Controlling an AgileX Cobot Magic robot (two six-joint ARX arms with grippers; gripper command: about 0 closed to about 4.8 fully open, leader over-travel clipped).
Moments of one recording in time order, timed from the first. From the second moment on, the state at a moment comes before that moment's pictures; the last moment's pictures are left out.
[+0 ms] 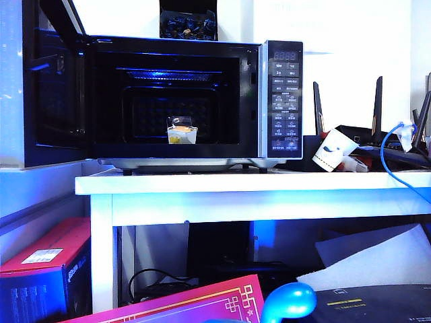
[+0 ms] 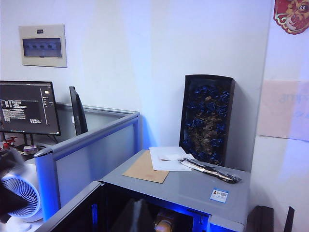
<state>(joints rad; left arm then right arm) -0.44 1.35 2.00 -1.25 -0.29 0.12 0.57 1.19 2.44 -1.01 -0.02 -0.02</state>
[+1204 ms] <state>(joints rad) -0.35 1.60 2.00 -1.30 -0.19 0.10 0.57 1.20 2.44 -1.26 -0.03 -0.05</state>
